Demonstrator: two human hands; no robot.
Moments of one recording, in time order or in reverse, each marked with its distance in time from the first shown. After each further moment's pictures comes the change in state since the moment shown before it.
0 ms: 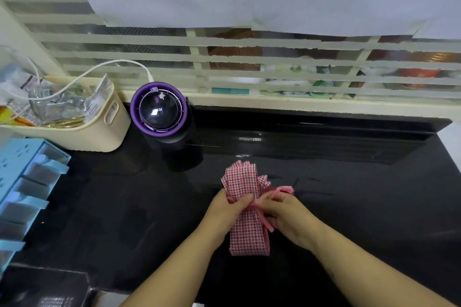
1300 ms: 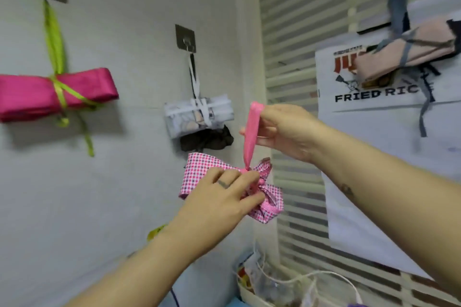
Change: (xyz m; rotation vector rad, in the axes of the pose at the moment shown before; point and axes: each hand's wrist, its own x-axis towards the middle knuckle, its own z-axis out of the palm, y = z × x) left_hand -0.372 0.272 -0.270 2.058 1.282 1.328; right_hand -0.238 -0.264 0.485 -0.386 -0.842 -0.958
